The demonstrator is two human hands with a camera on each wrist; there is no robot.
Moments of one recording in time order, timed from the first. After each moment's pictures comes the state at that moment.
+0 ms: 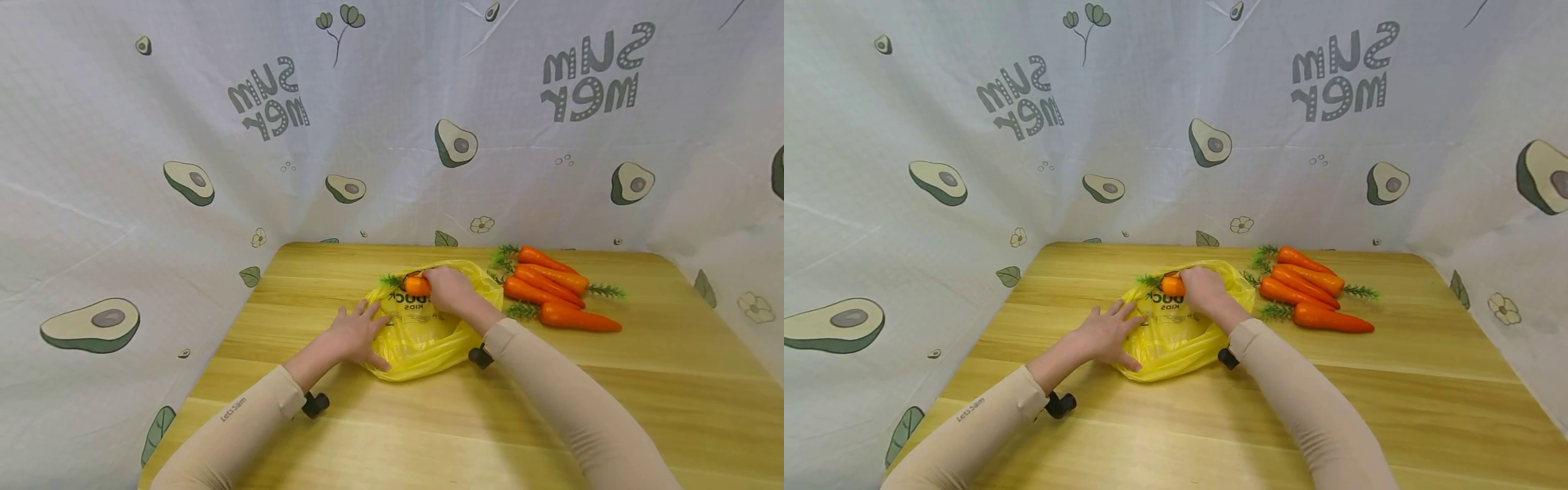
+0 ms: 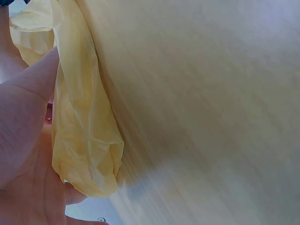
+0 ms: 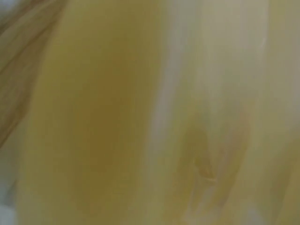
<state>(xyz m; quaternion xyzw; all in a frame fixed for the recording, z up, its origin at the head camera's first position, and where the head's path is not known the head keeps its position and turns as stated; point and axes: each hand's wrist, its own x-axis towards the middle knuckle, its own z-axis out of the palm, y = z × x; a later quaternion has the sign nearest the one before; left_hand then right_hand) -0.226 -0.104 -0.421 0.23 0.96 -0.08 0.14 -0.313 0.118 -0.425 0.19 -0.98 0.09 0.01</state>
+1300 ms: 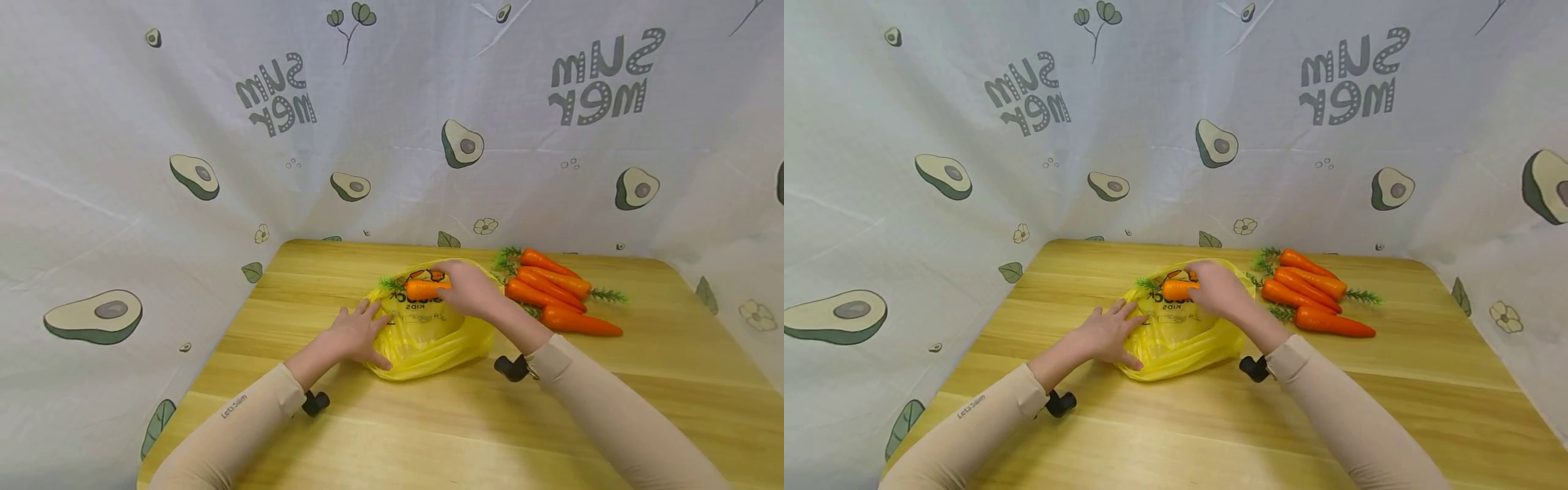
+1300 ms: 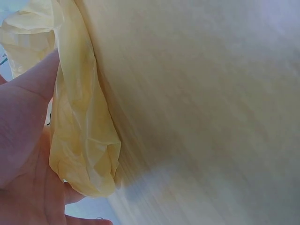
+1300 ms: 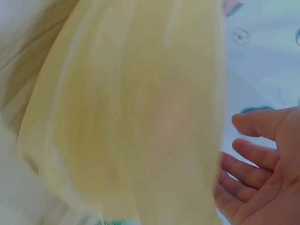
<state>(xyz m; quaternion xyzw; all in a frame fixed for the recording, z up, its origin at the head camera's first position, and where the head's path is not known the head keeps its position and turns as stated) -0.226 -0.110 -0.421 0.23 0.96 -0.06 0.13 -0.266 0.139 -0.367 0.22 -0.95 0.21 -0.02</state>
